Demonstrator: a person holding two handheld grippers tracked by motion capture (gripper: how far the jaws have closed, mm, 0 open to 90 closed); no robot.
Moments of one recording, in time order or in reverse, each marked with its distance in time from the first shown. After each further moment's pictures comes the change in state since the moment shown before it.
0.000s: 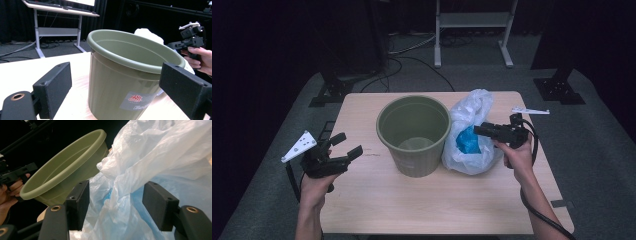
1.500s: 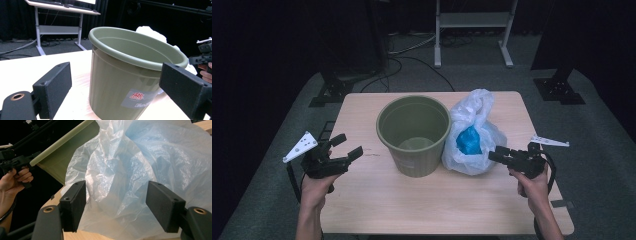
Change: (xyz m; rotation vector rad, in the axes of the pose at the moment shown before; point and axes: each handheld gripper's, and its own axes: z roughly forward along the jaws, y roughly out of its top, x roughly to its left) left arm 0.001 -0.004 0.001 0.015 0.007 -0.005; right arm -0.001 -0.071 -0.048 -0.047 -0.012 0.032
